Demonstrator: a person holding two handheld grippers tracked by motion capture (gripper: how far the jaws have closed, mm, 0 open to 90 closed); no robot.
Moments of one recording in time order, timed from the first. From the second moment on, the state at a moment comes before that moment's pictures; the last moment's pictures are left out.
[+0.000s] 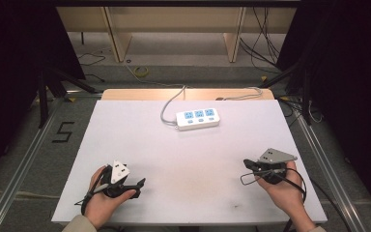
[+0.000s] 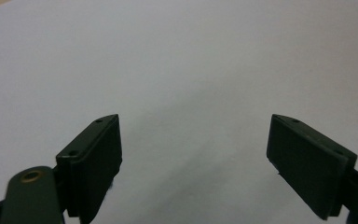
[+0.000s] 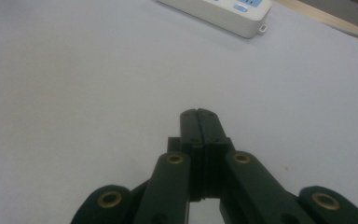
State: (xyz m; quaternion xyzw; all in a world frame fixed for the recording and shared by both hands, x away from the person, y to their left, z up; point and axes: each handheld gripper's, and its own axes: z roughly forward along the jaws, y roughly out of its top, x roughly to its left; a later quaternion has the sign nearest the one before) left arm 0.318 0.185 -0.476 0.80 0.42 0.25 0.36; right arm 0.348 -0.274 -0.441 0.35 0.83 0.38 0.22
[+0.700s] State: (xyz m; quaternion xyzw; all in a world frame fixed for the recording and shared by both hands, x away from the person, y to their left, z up) left arm 0.319 0.184 -0.477 0.79 0.42 0.25 0.36; right arm 0.374 -0.267 -0.433 0.37 0.83 0.37 0.20
